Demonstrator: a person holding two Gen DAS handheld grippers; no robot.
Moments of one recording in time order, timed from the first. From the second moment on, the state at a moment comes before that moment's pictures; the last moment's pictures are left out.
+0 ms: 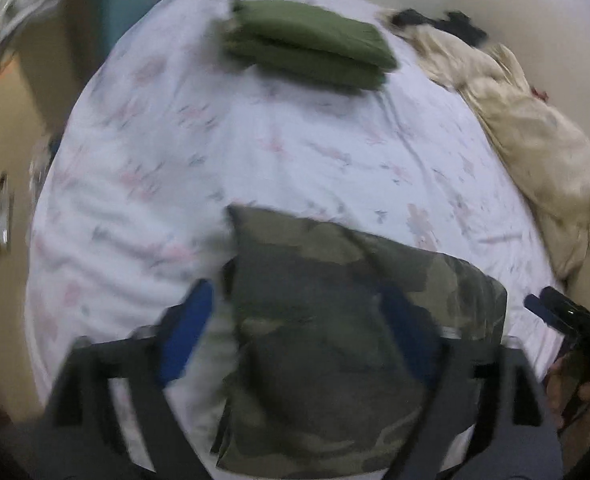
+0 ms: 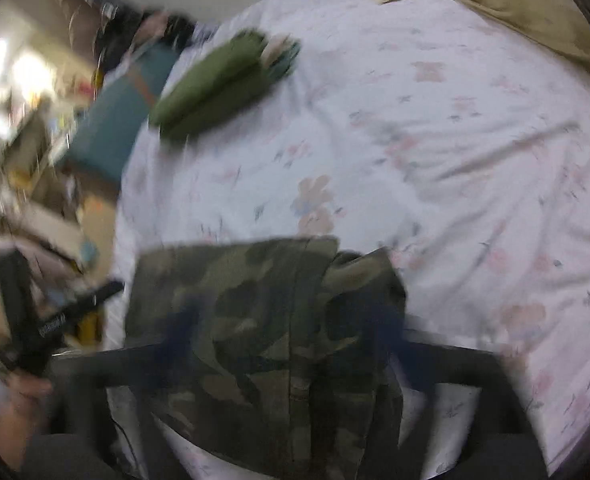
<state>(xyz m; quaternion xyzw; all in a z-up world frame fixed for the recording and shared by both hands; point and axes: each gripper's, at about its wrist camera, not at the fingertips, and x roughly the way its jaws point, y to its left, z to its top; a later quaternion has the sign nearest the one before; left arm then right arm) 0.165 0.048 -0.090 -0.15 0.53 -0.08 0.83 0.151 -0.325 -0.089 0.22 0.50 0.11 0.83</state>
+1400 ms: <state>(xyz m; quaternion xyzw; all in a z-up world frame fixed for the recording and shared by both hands) 0.521 0.096 0.000 -0.15 0.41 -0.10 0.89 0.541 -0.188 0.005 0.10 0.43 0.22 0.87</state>
